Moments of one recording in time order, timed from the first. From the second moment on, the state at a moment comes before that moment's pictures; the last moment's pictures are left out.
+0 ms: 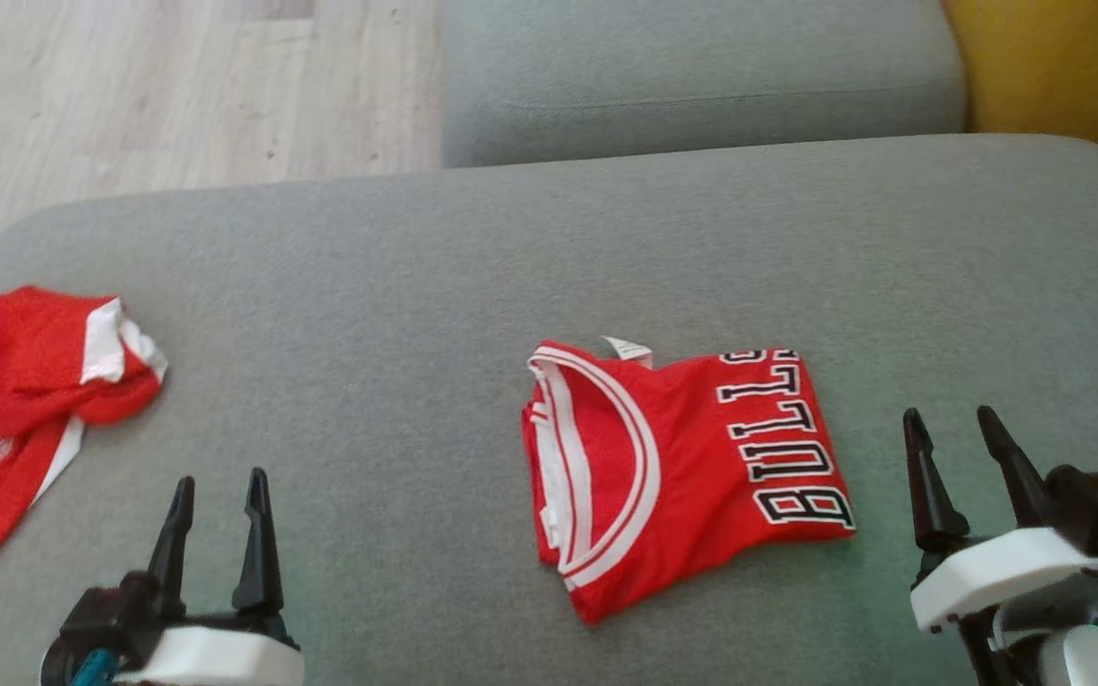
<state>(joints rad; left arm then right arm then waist) 0.01 0.14 -0.09 0.31 -0.33 -0.08 -0.25 0.05 -0.08 -0.04 0.10 0.18 0.13 0.02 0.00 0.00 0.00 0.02</state>
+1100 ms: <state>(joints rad) -0.12 0.09 -0.07 0.29 -0.28 -0.12 -0.25 -0.26 -0.13 0.04 0.37 0.26 0.13 0.60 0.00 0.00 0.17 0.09</state>
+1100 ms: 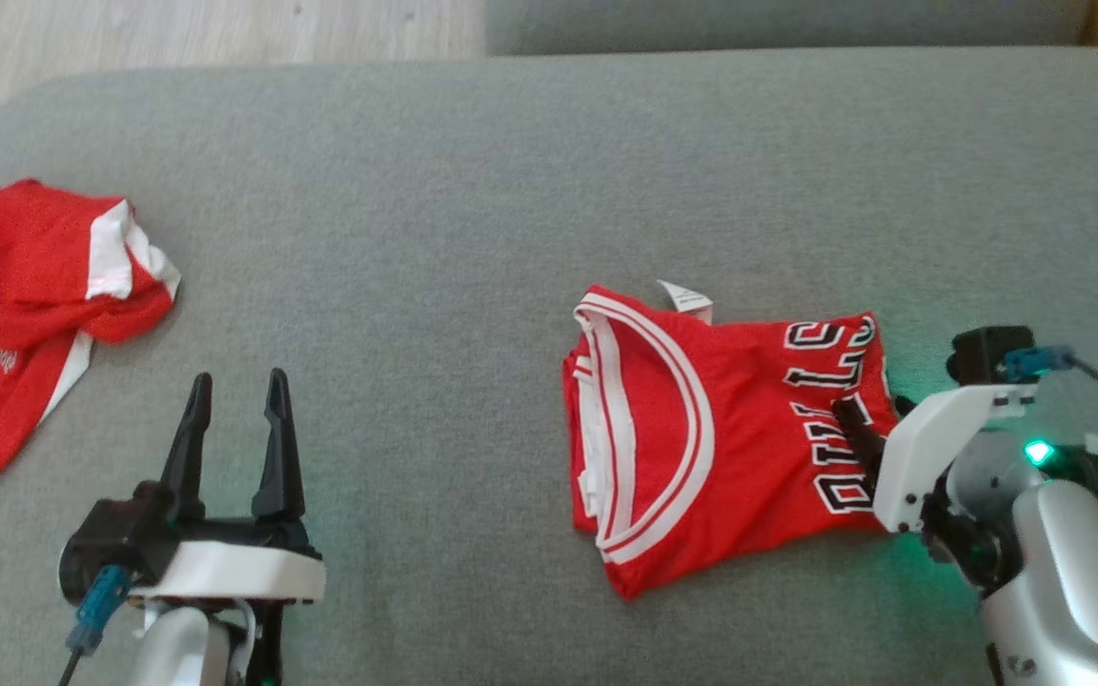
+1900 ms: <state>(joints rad) -0.20 0.08 -0.05 0.21 -0.23 -0.12 -0.25 -0.62 -0.51 0.31 0.29 0.36 0.13 0.59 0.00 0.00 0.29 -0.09</state>
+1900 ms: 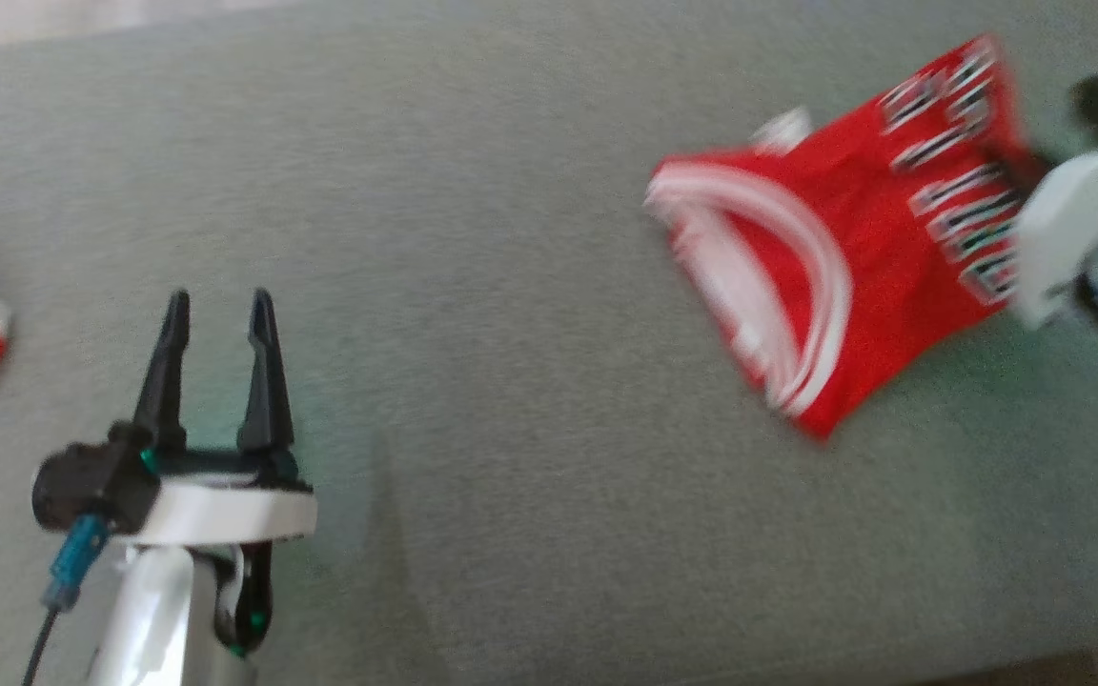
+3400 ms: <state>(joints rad) -0.02 0.07 0.00 0.24 -0.23 -0.11 -0.26 -0.21 -0.19 0.01 0.20 0.18 0.13 0.00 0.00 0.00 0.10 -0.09</state>
